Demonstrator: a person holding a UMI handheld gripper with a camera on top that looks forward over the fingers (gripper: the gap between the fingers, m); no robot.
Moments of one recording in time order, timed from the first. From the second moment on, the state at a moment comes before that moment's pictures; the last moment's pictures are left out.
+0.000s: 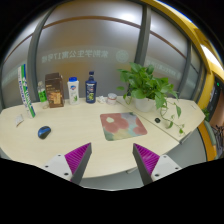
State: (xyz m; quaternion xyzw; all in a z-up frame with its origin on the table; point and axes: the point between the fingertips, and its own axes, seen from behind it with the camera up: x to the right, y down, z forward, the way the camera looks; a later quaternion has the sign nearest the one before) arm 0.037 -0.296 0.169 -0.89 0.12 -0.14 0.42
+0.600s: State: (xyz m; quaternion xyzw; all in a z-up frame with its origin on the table) arm -0.124 -0.288 0.077 -0.90 0.13 -0.10 0.40
